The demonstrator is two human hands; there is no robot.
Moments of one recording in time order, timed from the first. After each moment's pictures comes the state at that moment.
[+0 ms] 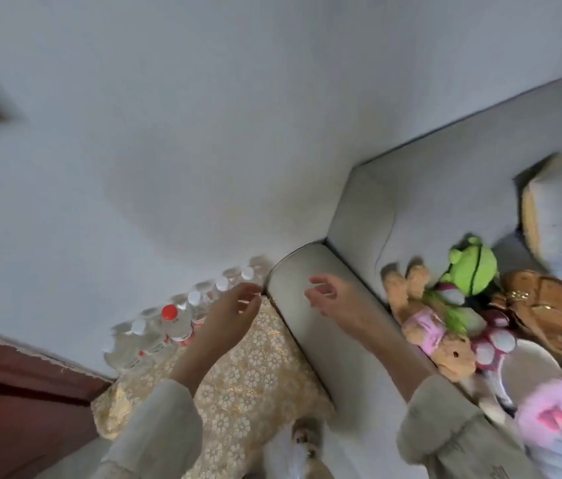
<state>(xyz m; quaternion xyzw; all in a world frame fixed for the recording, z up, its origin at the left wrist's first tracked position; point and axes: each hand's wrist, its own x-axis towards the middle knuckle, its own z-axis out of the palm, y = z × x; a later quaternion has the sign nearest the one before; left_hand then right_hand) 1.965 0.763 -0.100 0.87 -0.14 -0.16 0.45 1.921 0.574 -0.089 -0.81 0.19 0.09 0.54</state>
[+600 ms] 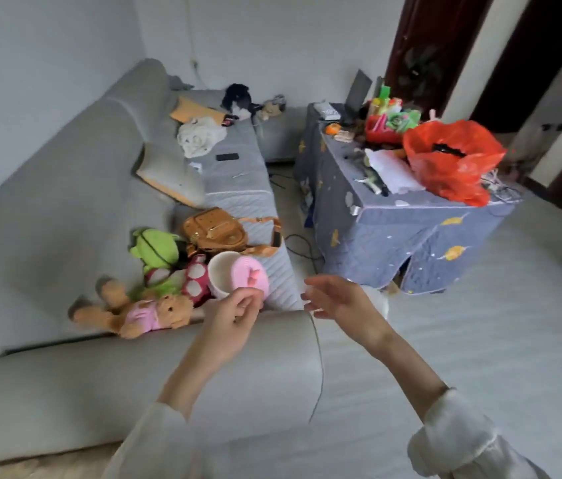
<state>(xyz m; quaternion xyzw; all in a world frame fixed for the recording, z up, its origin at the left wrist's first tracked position) 1.587 0.512 -0.013 0.61 -0.58 -0.34 0.41 1.399 0.483 0.019 -0.61 0.52 -0.33 0.51</state>
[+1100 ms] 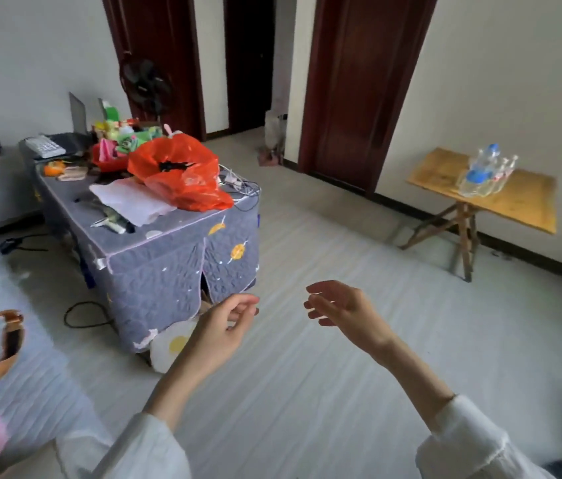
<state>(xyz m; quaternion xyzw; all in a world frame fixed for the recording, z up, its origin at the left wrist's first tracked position) 1.133 0.410 0.005 0.34 -0.75 -0.49 0.28 0.961 0.517 0.041 -0.41 0.70 -0.47 0.34</state>
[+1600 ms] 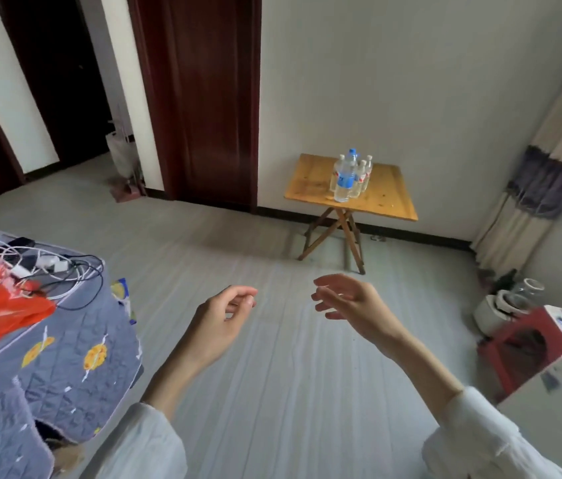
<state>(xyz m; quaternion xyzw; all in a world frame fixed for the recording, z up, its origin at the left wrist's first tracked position) 0.762 0.241 0.021 0.14 -0.82 -0.52 0.18 0.648 0.431 0.057 -0.28 0.78 -0.53 0.17</state>
